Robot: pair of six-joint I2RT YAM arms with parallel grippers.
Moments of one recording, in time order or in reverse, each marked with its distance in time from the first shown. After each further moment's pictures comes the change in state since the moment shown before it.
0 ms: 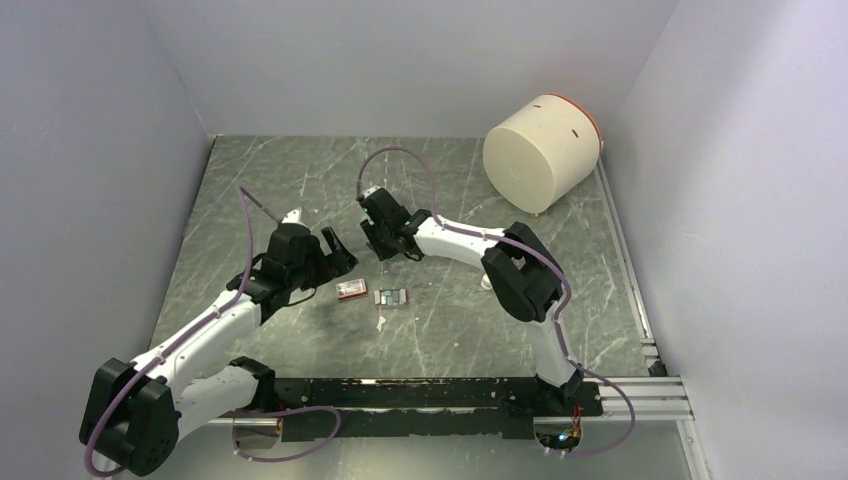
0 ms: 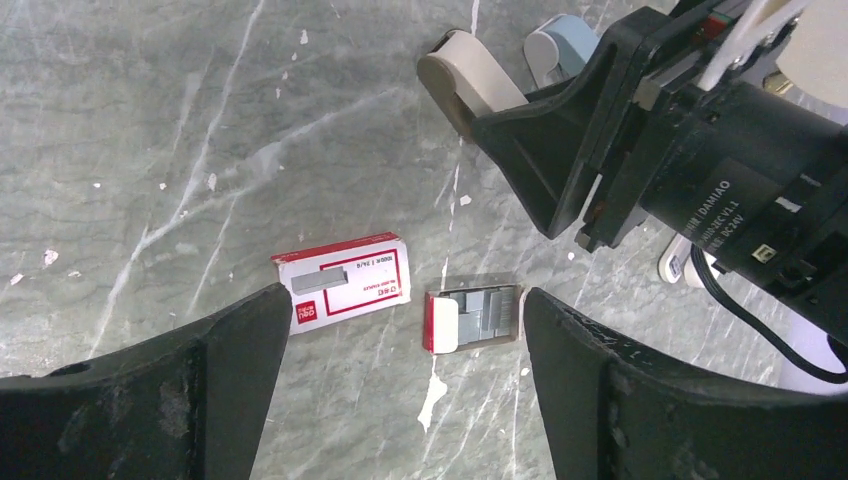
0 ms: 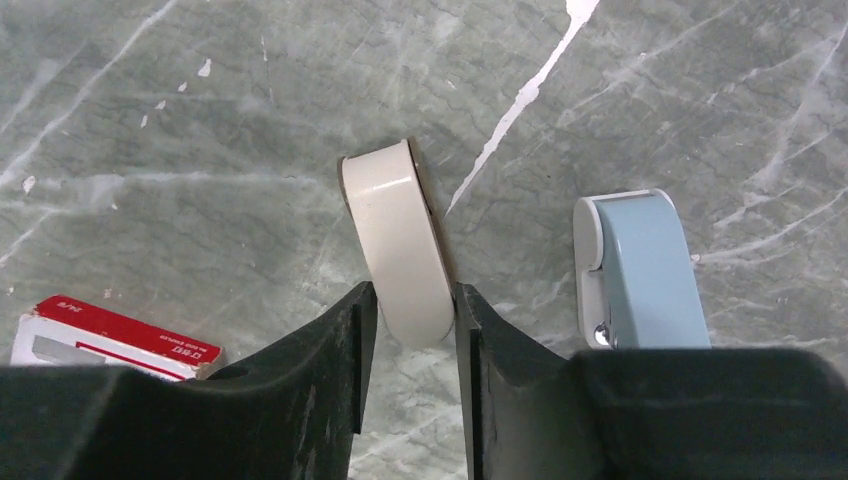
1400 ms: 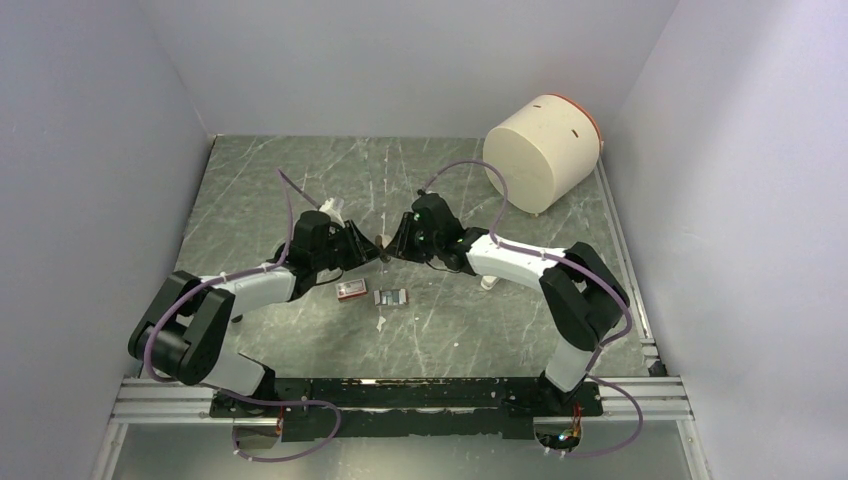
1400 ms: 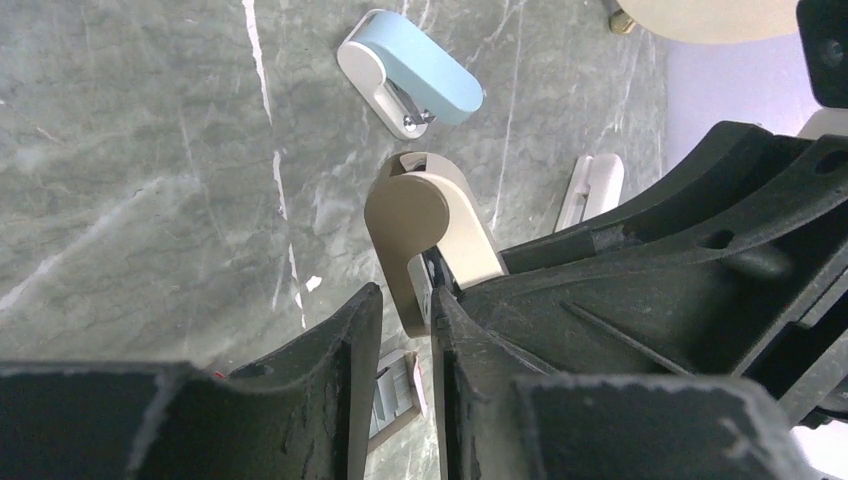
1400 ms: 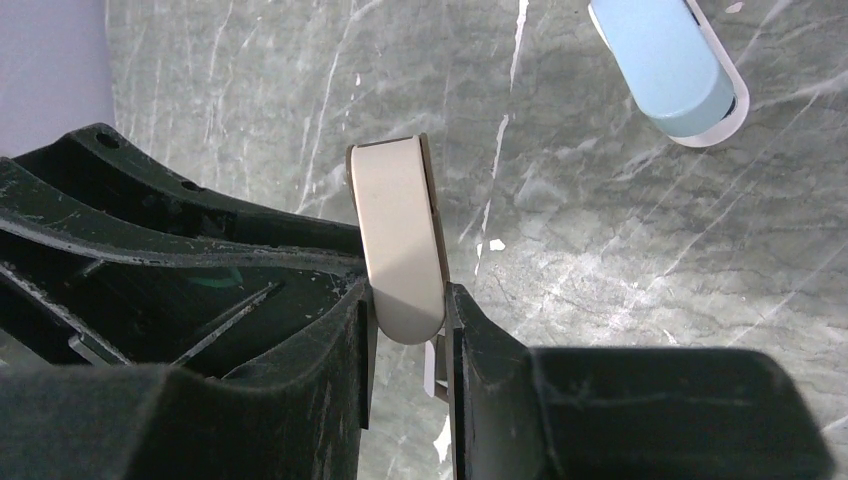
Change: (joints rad) left arm -0.005 0.440 0.013 0.587 0.322 -0.024; right arm -0.097 -0.369 -0.463 0.319 -0.235 0.649
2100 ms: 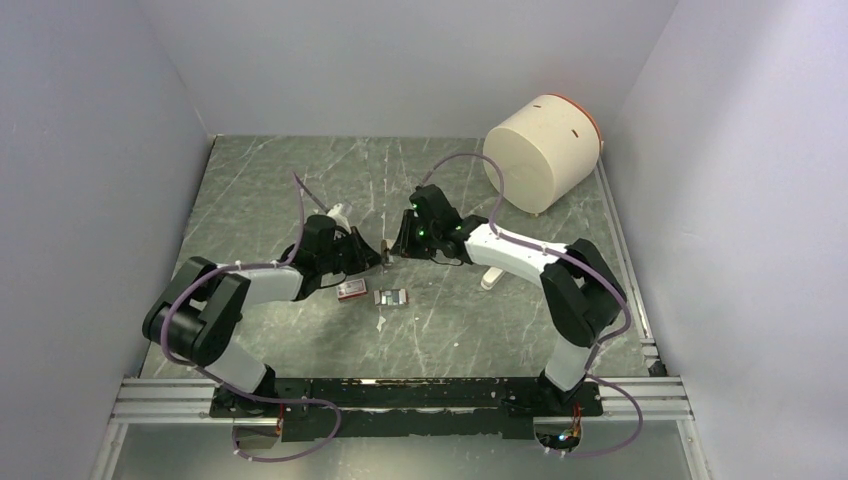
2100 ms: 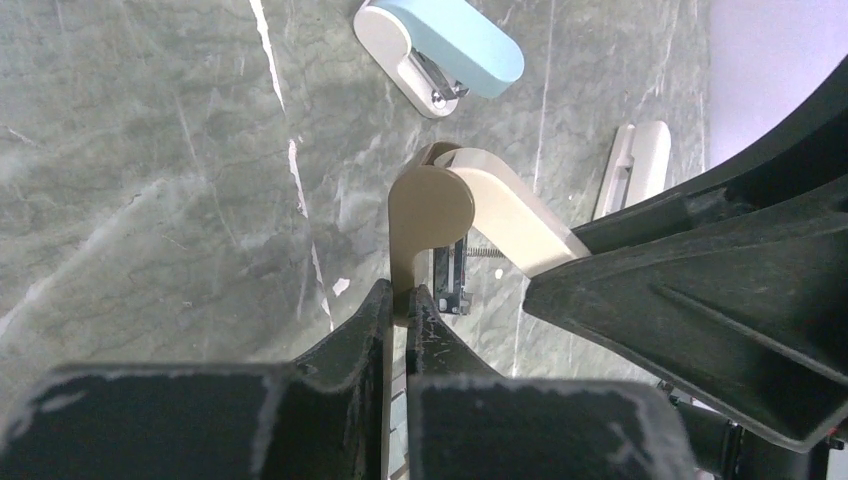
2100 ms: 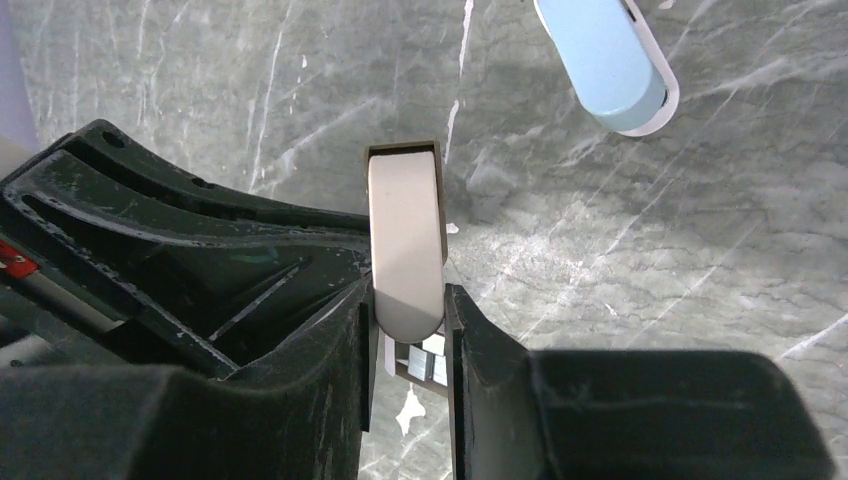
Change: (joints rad) left arm -0.008 0.093 -0.013 0.074 0.033 0.070; right arm -0.022 0.017 0.092 -0.177 0.008 -0.066
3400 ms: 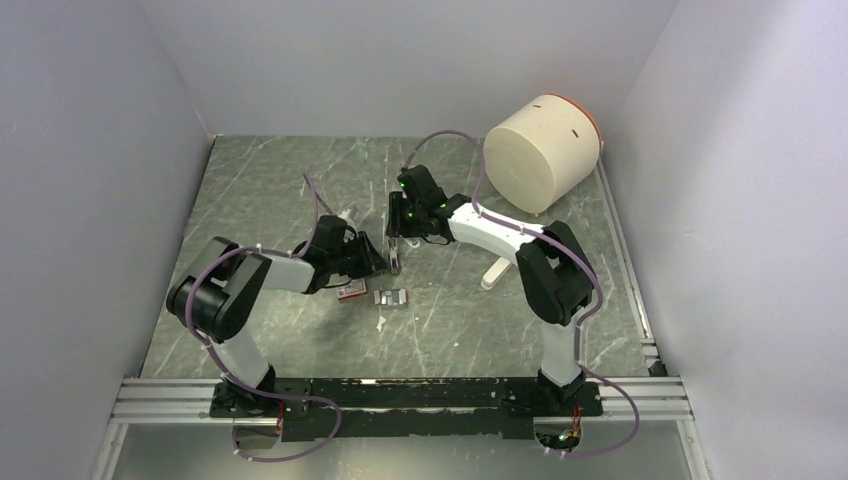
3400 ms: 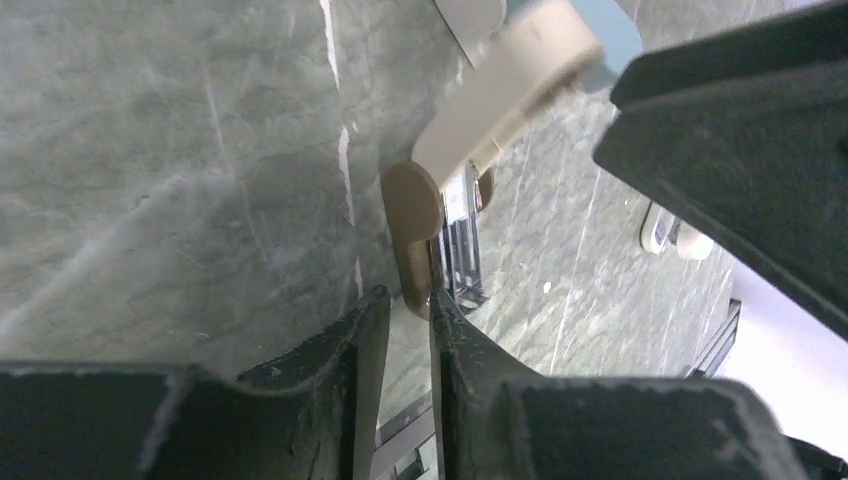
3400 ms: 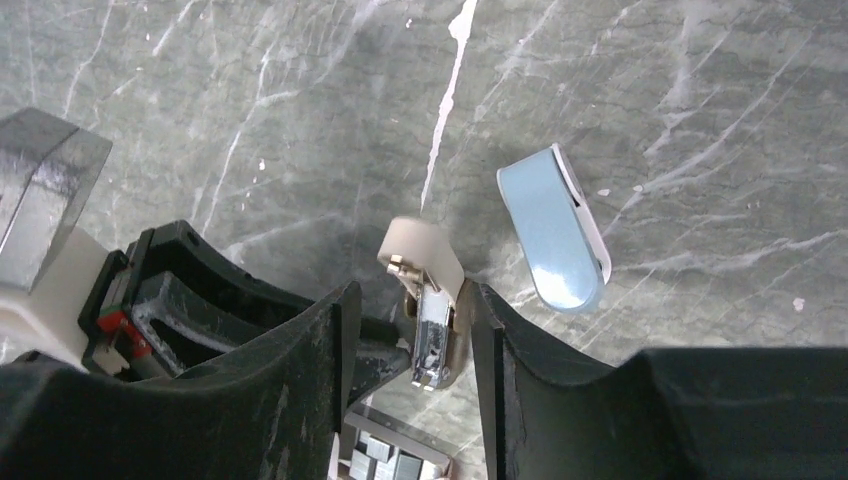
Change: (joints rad) left arm -0.011 0.167 0.058 -0.013 -0.005 -0.023; right arm -0.033 0.205 0.271 -0.095 0.068 -0.221
